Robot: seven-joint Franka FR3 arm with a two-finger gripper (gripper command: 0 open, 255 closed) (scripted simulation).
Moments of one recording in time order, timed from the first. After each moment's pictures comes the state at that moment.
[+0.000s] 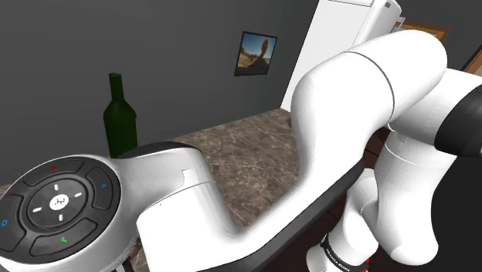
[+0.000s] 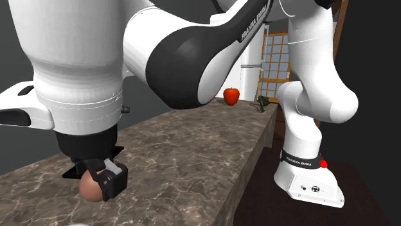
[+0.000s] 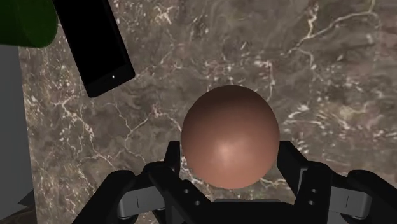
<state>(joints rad) 0.72 0.26 0.35 -1.90 -0.58 2.14 -0.16</state>
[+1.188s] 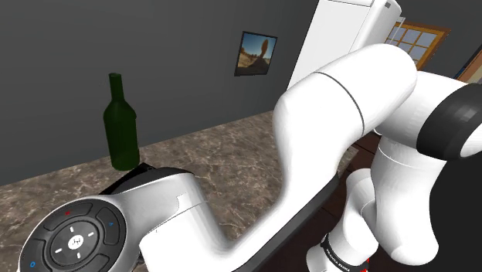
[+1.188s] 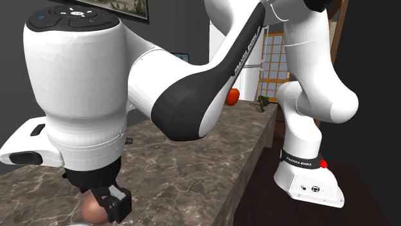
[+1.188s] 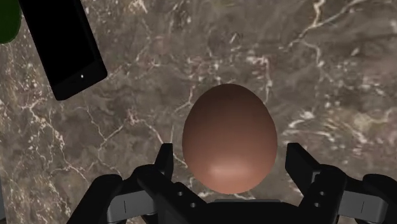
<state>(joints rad) 0.73 0.33 0.33 -1.93 -0.64 2.22 -0.09</state>
